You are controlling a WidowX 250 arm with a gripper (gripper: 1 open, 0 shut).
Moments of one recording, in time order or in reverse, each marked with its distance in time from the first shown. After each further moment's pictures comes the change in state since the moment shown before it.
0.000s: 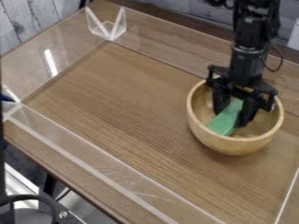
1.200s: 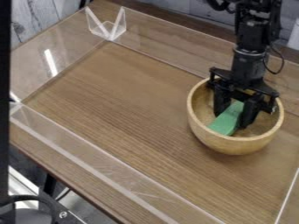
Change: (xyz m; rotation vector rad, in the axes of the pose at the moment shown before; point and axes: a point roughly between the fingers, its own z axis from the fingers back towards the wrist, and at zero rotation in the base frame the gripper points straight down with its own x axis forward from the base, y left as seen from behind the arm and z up) arm 0.005 -0.001 -0.008 -0.009 0.012 -0.003
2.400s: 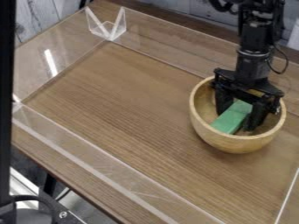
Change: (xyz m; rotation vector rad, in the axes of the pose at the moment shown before) arm 0.005 -0.001 0.000 -0.016 -0.023 0.001
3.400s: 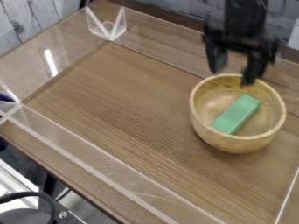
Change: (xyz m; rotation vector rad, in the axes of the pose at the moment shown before) arm -0.029 0.026 0.108 -0.005 -0.200 0.077
